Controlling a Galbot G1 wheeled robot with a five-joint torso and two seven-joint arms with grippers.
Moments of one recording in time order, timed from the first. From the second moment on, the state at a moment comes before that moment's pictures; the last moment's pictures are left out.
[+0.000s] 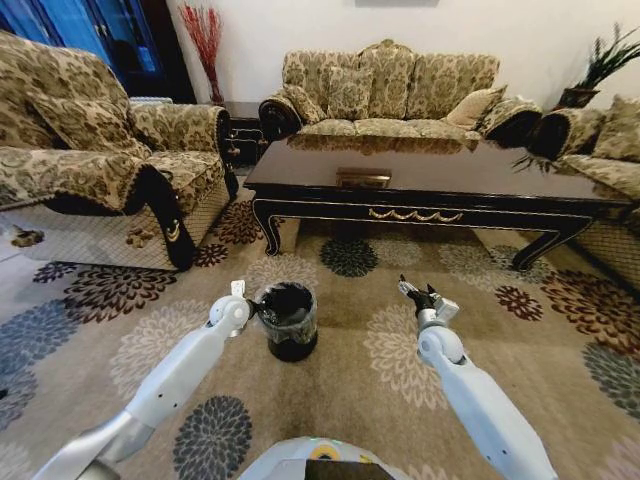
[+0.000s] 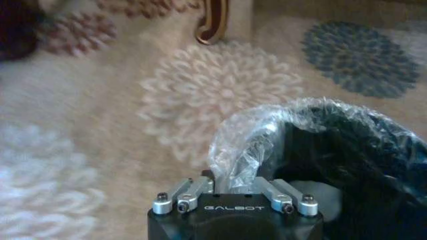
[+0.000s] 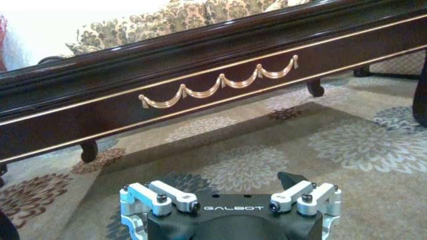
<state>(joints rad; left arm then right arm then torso) 0.82 -0.91 -0.07 -1.70 -1.24 0.74 -0.74 -1.00 1.06 0.27 1.62 0.80 -0.03 0.44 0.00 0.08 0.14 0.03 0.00</state>
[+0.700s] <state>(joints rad) 1.20 -0.76 -0.48 -2.13 -1.00 0.28 -0.54 -1.10 1.03 0.35 1.65 0.81 0.17 0.38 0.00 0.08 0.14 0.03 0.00</state>
